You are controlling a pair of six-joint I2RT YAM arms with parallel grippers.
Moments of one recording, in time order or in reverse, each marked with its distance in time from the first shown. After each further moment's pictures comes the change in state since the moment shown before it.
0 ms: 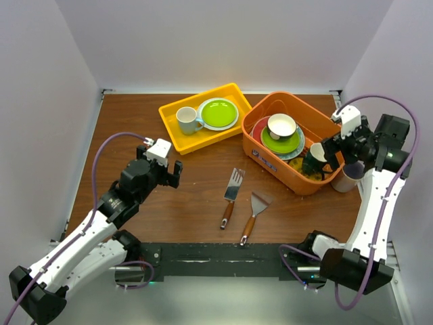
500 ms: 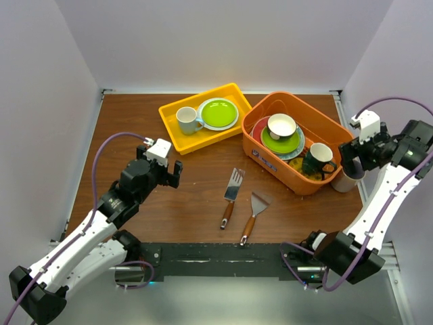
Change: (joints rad) left arm 0.000 0.000 0.000 0.000 0.000 0.000; right arm -0.246 0.064 0.076 -0.155 -0.087 -0.196
